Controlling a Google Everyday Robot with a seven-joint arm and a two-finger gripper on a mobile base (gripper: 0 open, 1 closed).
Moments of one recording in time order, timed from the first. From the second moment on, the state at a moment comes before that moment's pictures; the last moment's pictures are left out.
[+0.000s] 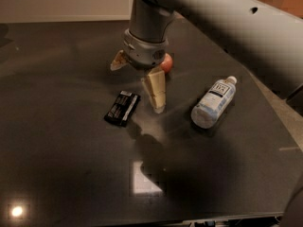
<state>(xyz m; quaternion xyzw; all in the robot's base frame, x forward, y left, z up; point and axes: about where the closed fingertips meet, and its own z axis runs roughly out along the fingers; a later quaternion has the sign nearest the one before) 0.530 0.030 0.885 -0.90 0.41 0.06 0.10</state>
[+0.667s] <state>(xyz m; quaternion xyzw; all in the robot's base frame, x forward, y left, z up) 0.551 0.055 0.845 -0.94 0.34 0.06 0.05</state>
